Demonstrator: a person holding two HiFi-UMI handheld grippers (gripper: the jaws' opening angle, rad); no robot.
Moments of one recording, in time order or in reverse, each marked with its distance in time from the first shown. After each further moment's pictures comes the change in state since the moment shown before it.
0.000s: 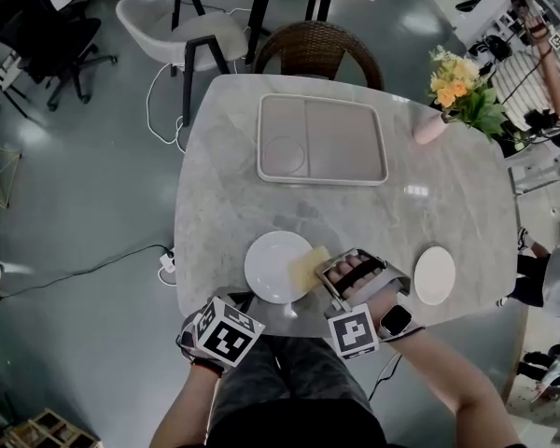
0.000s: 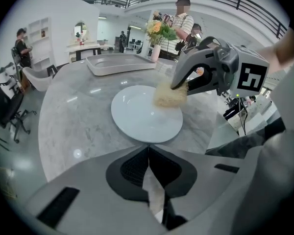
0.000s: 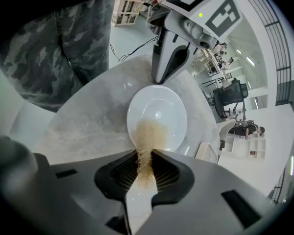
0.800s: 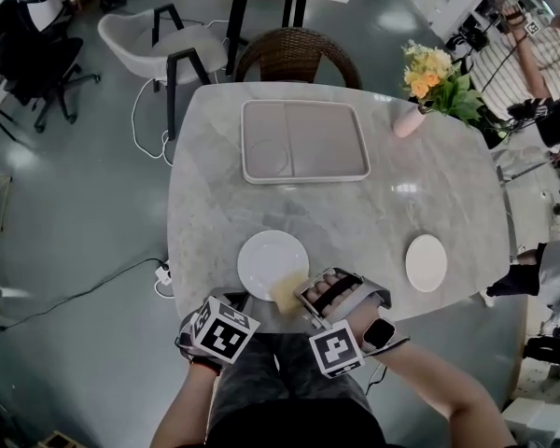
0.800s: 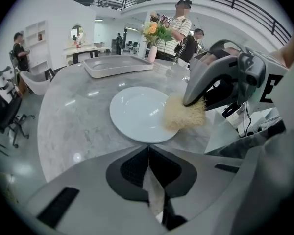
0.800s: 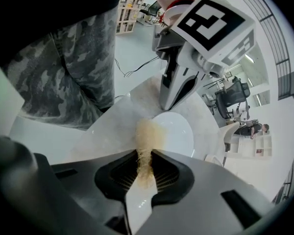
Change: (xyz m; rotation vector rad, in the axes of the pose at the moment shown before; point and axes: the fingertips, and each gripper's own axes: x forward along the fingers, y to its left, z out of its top) left arm 0.001 0.000 -0.002 0.038 -0.016 -0.008; right arm -0.018 0.021 0.054 0.032 -0.057 0.036
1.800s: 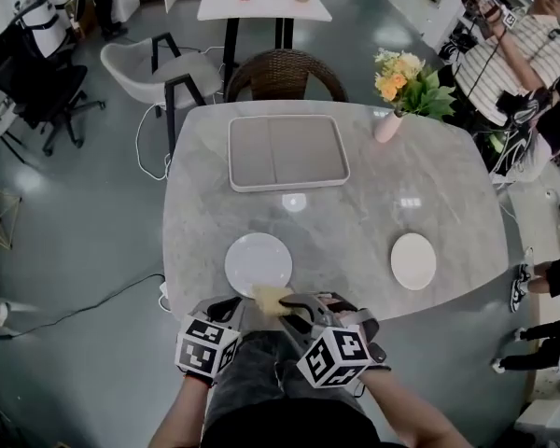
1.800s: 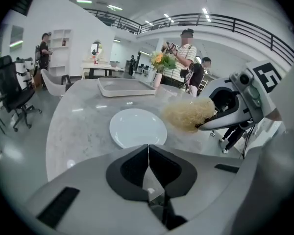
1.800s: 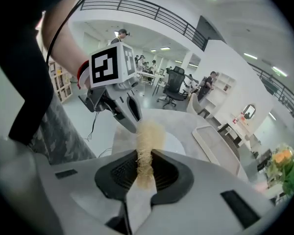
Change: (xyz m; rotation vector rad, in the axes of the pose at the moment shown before) left arm -0.039 -0.025 0.018 -0.143 -0.283 0.045; right arm -0.062 -0.014 0.014 0.797 -0.329 -0.136
